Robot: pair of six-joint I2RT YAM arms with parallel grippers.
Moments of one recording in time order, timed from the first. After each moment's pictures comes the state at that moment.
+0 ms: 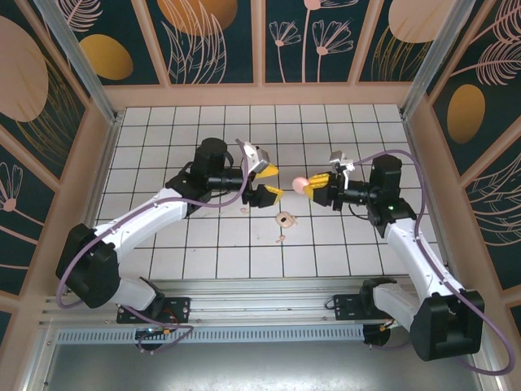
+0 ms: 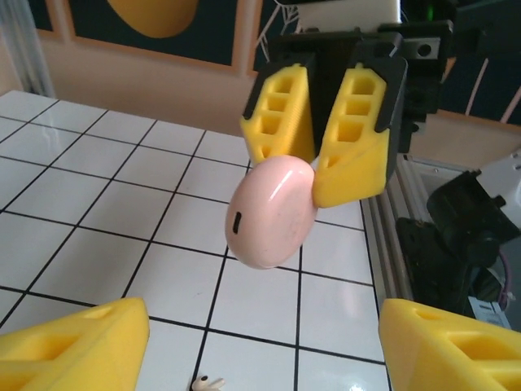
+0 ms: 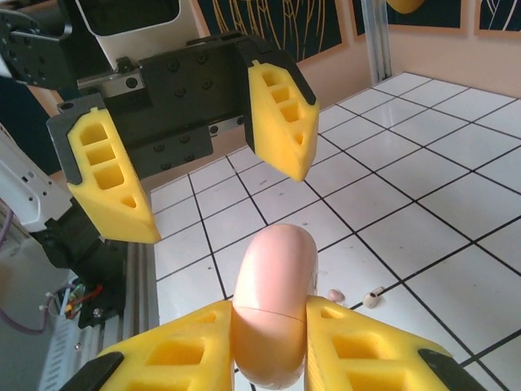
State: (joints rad) left arm -0.65 1.45 1.08 -0.01 0.82 0.12; right arm 0.17 1.02 0.73 -0.12 -1.14 -0.12
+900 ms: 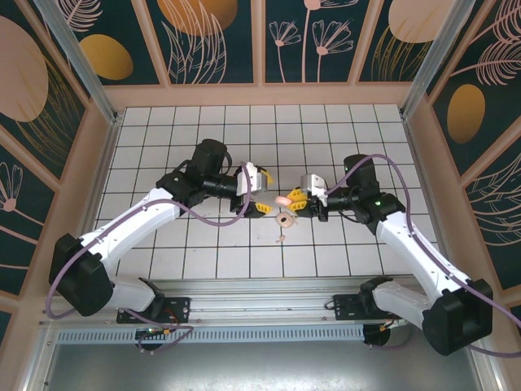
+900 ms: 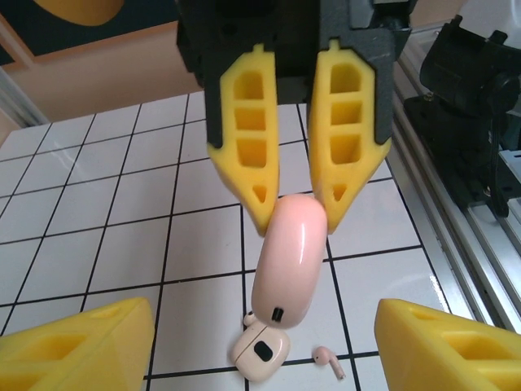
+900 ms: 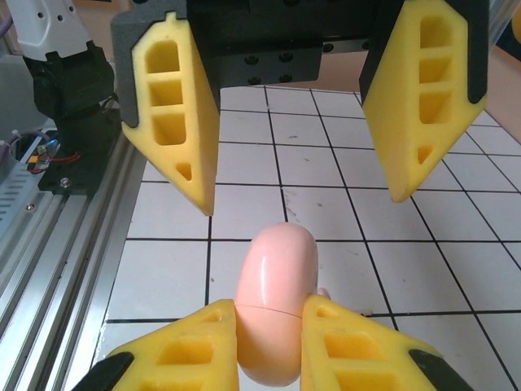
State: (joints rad) left arm -0.66 1.38 1.12 -0.35 0.78 0.67; right arm 0.41 1.07 0.82 -0.36 -1.00 -0.72
